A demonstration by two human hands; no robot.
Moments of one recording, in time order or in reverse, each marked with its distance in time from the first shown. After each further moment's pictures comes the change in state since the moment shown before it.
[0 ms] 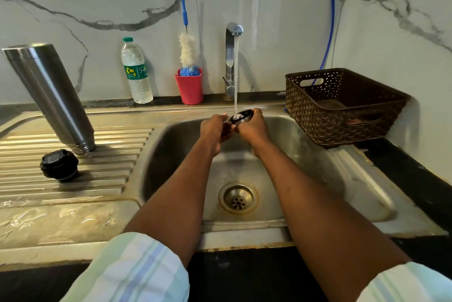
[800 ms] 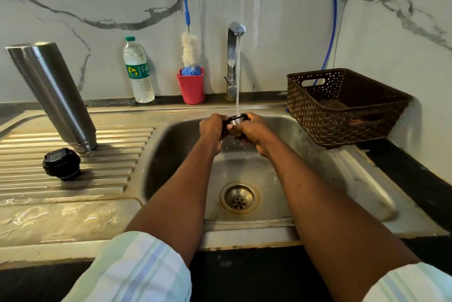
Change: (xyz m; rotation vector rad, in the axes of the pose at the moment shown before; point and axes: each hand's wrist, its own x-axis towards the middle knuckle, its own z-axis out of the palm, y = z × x) left_hand 0.003 0.001 -0.003 -0.017 0.102 0.029; right_hand -0.002 -0.004 -0.005 0.135 -0.222 0.073
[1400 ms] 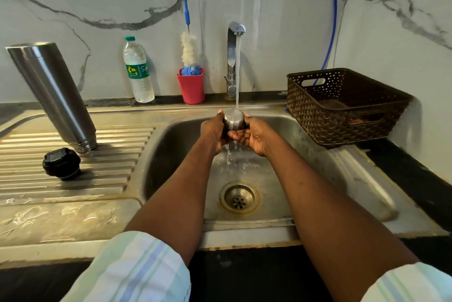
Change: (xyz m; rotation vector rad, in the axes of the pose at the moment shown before) left_hand 0.002 -0.001 -0.002 0.014 -0.107 -0.094; right_hand -0.003 -0.004 0.001 0.373 -0.016 0.240
